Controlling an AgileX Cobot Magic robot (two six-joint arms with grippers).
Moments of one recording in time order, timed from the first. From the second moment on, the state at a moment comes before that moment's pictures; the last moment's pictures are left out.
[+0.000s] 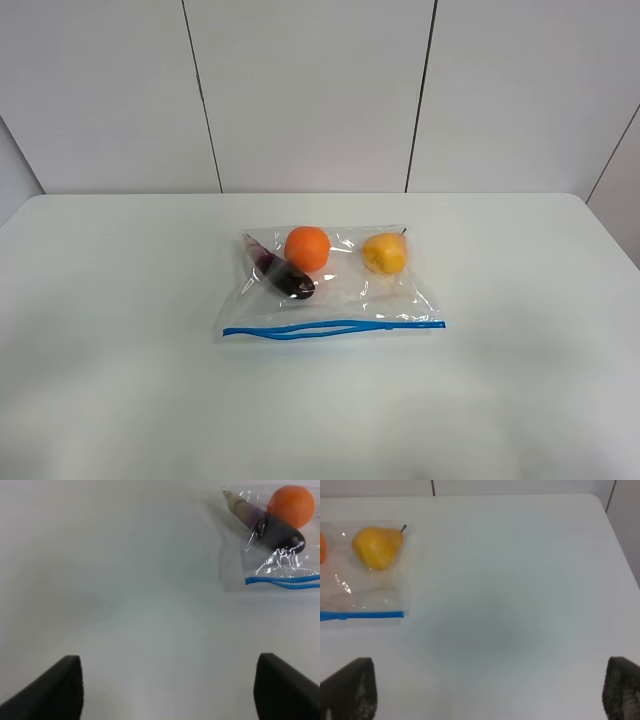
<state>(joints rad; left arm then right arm) -0.01 0.00 -0.57 -0.07 1.17 -0.02 -0.05 -0.01 -0.49 0.01 1.03 0.00</state>
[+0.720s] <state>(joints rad) -0.01 0.00 -0.57 -0.07 1.17 -0.02 -0.05 0.31 -0.64 0.02 0.95 0.00</state>
